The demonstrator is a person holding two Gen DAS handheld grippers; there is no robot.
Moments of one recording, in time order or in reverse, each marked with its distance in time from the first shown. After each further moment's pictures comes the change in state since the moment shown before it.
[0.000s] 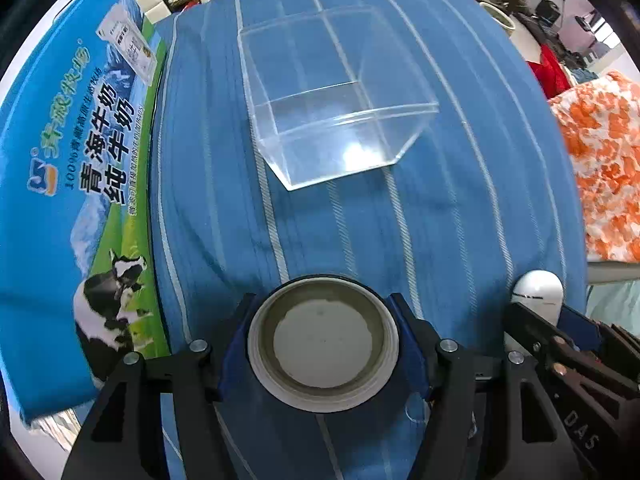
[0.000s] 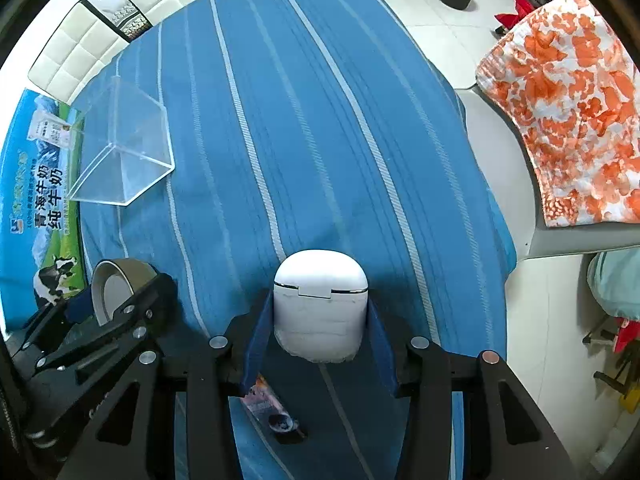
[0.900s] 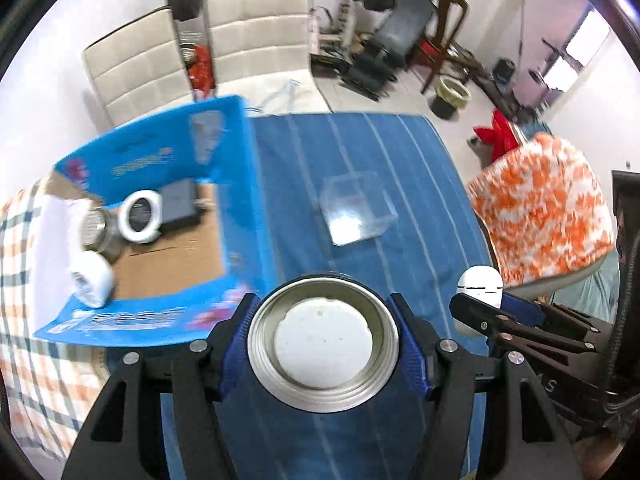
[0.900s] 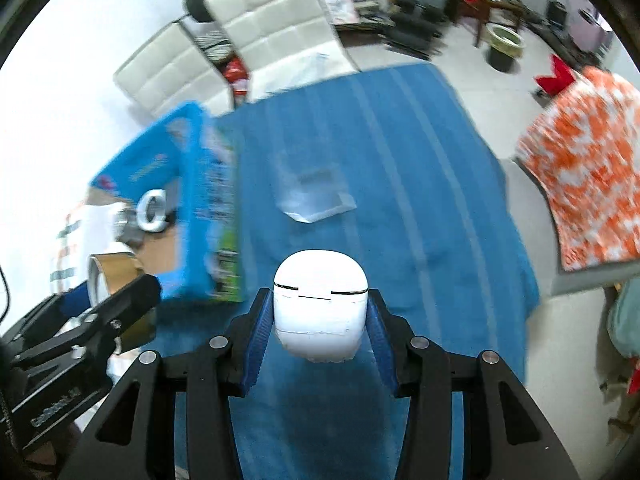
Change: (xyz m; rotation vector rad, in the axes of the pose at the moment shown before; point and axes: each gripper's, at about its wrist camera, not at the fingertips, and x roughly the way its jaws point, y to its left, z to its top) left arm -0.172 0.106 -0.038 -0.013 -0.262 -0.149; right arm -0.137 0.119 -0.058 -0.138 -0.192 0.163
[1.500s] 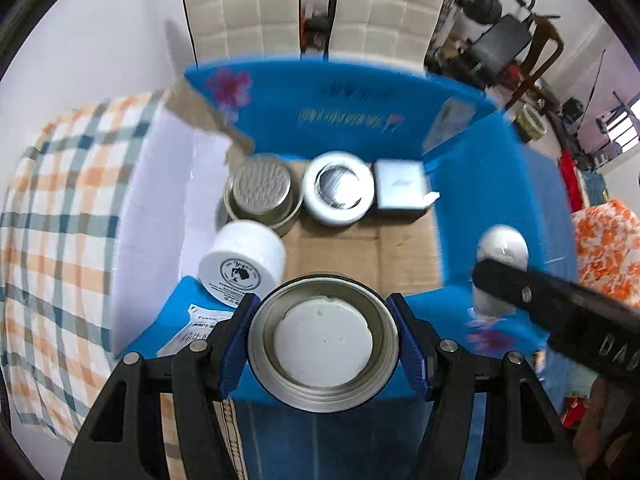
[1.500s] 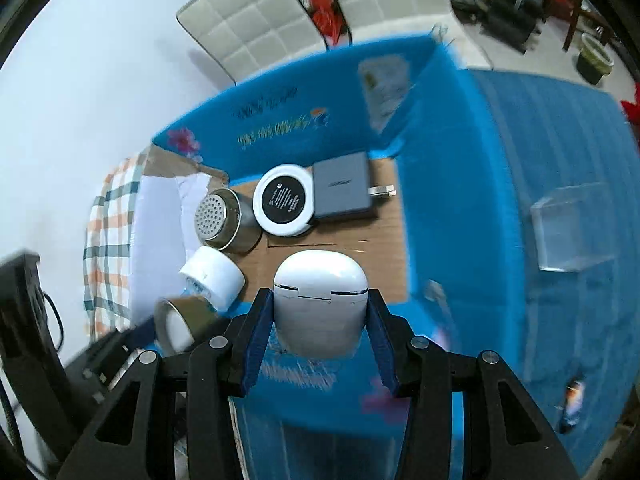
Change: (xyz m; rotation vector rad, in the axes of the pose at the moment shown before) left arm 0.049 0.220 -0.004 -0.210 0.094 0.100; right arm 0.138 0.218 0.041 -0.111 0.162 0.141
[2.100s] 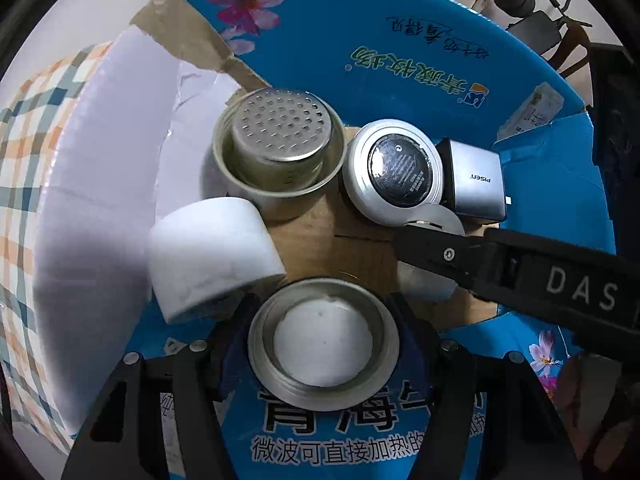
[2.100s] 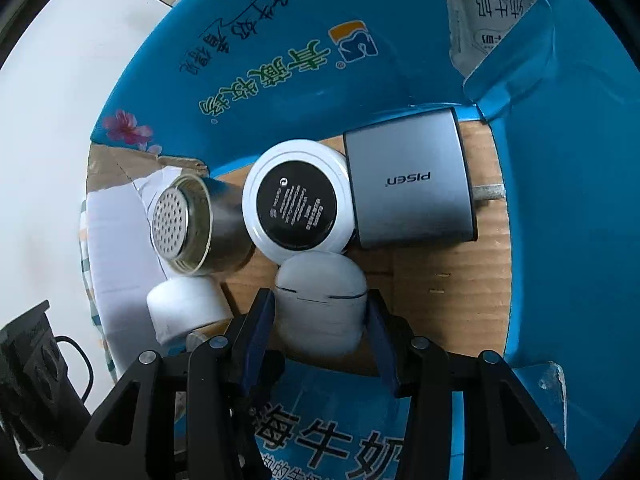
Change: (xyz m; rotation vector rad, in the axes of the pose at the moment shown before) left arm 0.065 0.032 0.015 -0.084 0.113 -0.039; right arm 0.122 0.010 0.045 0.086 0.166 0.071
